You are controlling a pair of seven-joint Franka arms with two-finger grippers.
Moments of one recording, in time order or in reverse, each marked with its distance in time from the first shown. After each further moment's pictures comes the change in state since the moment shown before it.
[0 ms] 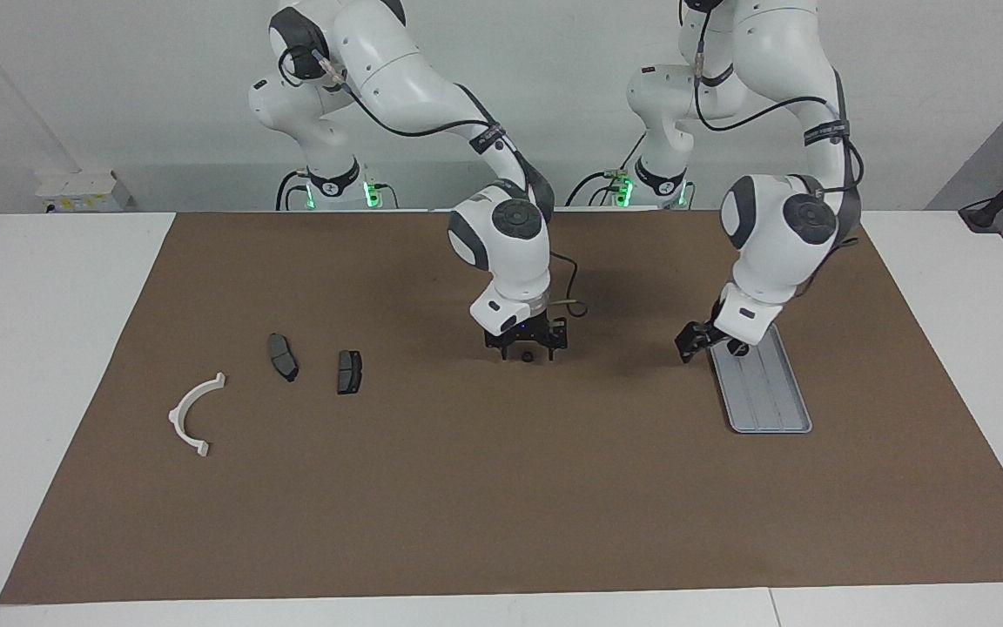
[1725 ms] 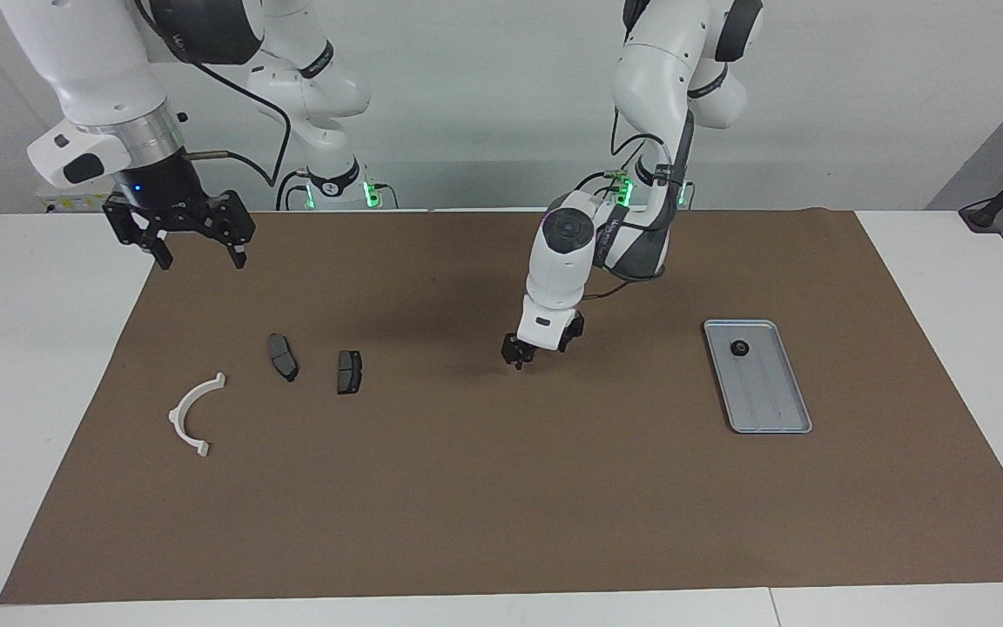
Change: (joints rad) left arm -0.413 0.242 0.009 0.194 0.014 0.054 -0.568; right arm -0.613 -0.506 -0.005 0.133 -0.014 -0.662 -0.740
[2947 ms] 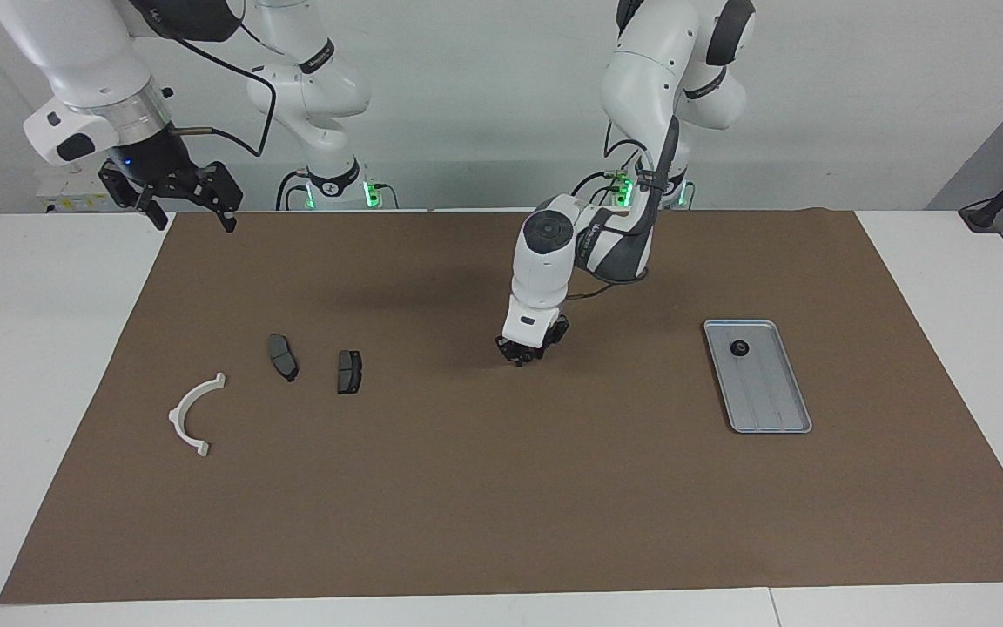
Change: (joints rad) left arm -0.032 0.019 0.001 -0.010 0.026 0.032 -0.040; right arm -0.001 -0.061 -0.056 -0.076 0.000 -0.117 0.000
